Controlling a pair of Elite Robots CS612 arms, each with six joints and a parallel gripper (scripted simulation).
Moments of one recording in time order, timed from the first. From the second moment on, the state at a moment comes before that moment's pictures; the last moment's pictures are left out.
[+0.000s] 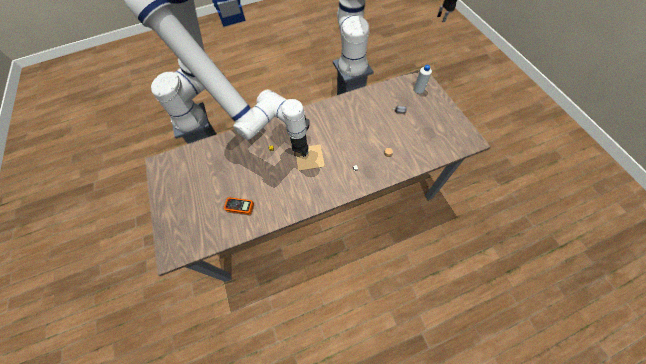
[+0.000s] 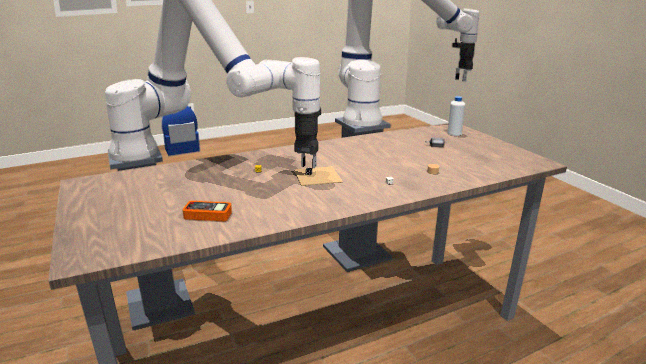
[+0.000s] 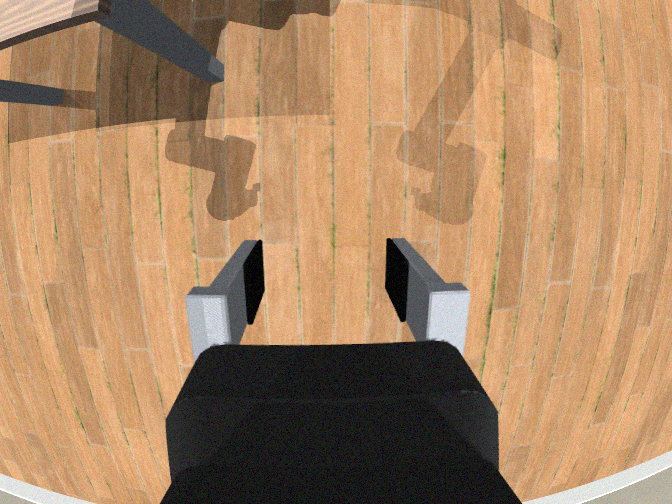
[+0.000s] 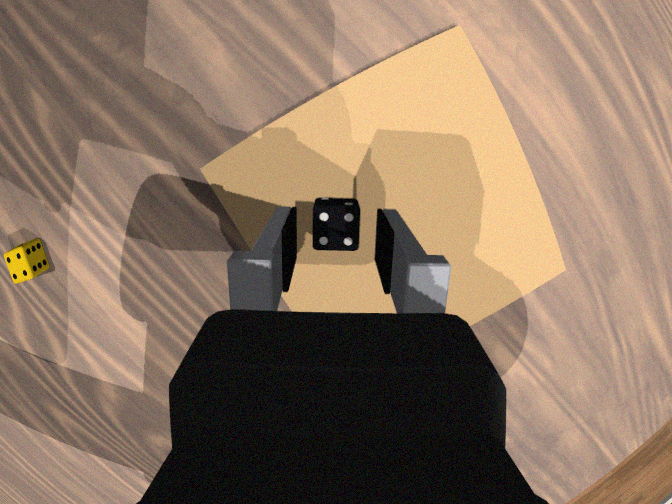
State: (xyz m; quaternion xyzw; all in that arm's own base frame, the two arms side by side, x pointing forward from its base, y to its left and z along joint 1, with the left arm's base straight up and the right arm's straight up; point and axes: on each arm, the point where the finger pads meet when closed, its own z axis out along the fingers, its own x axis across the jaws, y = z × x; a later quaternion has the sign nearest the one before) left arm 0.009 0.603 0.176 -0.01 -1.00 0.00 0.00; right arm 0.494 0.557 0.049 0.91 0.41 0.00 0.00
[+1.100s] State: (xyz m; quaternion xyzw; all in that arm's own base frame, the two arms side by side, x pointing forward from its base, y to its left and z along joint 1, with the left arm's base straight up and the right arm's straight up) left arm 0.009 0.603 0.176 -0.01 -1.00 0.00 0.00; right arm 0.493 0.557 0.099 0.91 0.41 0.00 0.01
